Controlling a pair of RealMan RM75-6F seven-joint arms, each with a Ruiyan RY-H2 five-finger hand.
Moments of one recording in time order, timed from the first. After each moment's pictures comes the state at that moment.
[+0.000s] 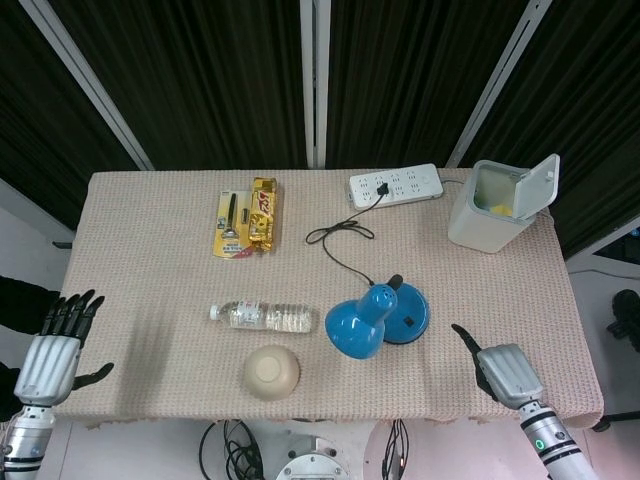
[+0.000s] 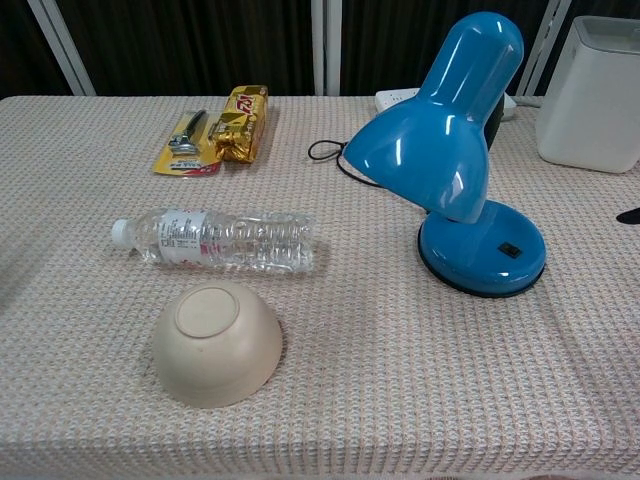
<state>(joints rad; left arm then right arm) -0.08 -1.21 0.00 -1.57 1.59 1.52 0.08 0.20 -1.18 -0.03 -1.77 -1.49 1.12 -0.29</state>
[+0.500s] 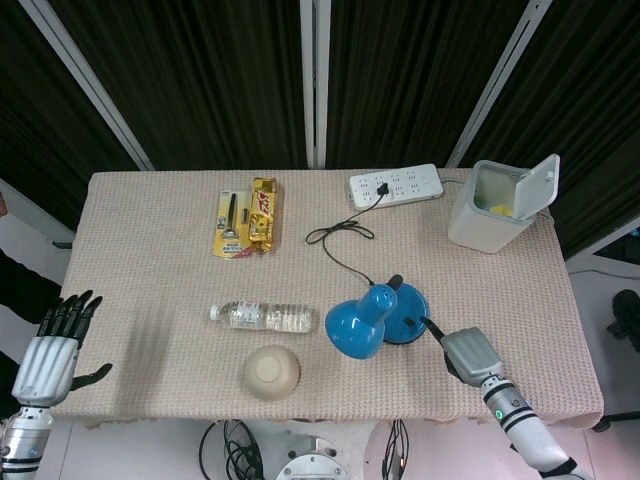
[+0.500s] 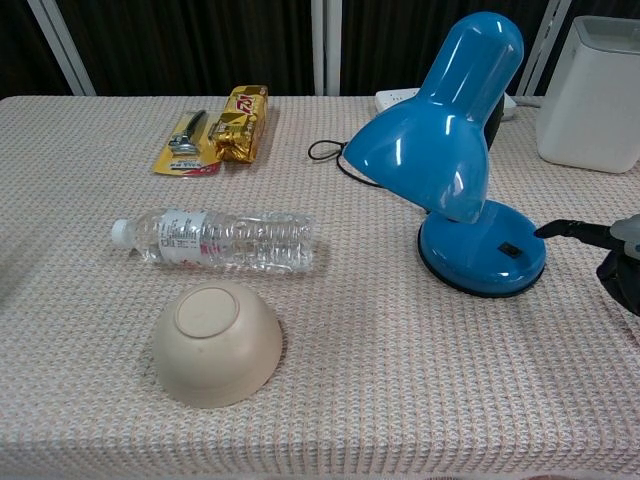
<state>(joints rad) -0.08 -1.21 0.00 -1.56 1.59 1.52 0.07 0.36 -1.26 0.03 -1.81 -1.22 0.95 -0.55</state>
